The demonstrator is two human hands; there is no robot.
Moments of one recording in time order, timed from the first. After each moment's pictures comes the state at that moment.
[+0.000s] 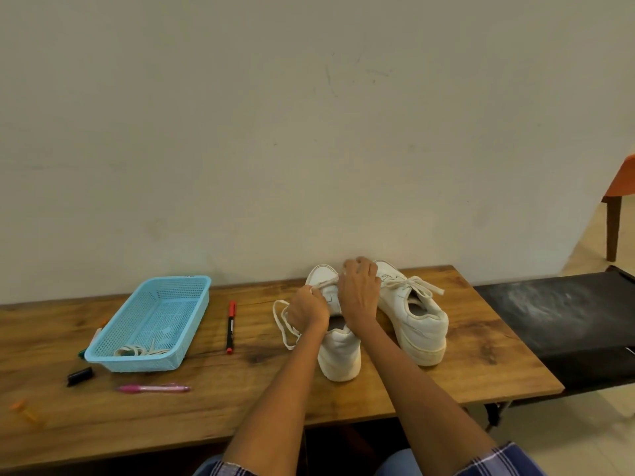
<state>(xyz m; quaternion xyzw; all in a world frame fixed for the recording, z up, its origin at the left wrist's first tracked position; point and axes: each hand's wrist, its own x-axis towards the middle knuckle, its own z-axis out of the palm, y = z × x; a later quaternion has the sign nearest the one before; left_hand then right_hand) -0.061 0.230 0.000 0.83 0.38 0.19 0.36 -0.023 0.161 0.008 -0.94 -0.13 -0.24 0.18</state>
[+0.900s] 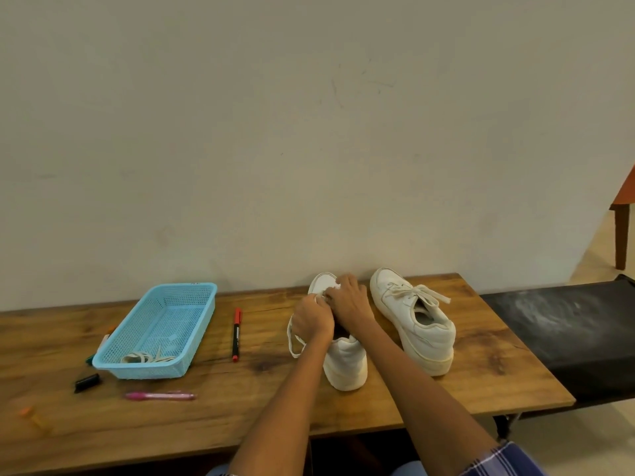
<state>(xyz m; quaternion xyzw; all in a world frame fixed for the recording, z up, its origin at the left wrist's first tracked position) -0.067 0.229 0.003 0.82 0.38 0.20 0.38 -0.016 0.170 0.002 -0.95 -0.29 -0.10 0.02</state>
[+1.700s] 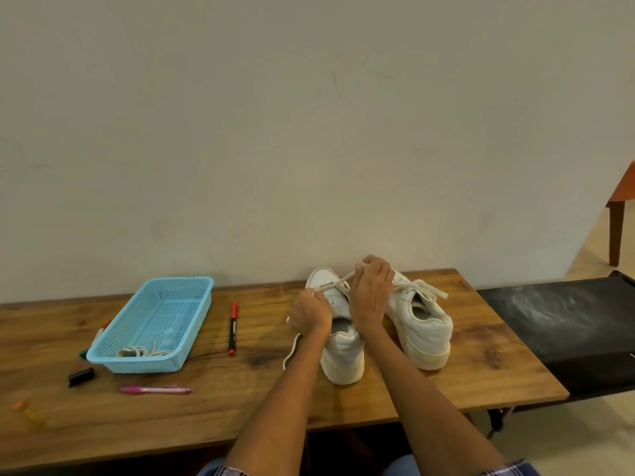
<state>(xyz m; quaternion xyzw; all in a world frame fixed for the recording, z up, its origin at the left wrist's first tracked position) -0.064 0.229 0.003 0.82 0.39 0.18 0.38 -0.019 0.159 0.004 -0.86 -0.08 -0.33 0.39</state>
